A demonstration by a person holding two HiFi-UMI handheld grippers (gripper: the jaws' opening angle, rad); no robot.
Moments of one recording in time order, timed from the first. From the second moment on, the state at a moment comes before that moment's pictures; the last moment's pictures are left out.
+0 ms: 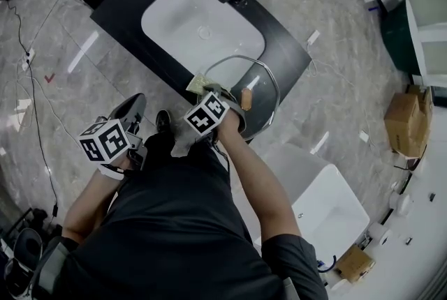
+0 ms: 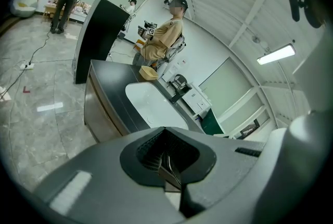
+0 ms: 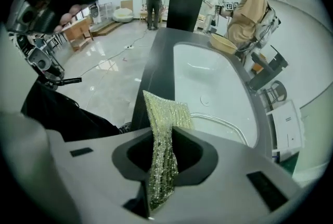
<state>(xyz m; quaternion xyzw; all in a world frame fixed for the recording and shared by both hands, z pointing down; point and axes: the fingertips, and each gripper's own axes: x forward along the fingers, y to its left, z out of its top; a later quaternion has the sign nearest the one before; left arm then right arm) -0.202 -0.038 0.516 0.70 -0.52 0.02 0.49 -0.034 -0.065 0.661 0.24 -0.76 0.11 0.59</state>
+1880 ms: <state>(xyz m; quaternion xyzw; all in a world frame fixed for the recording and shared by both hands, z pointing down) -0.126 -0.056 0.509 0.74 -0.47 0.07 0.48 0.171 -0.162 0.652 0.50 -0.63 0.40 0.45</state>
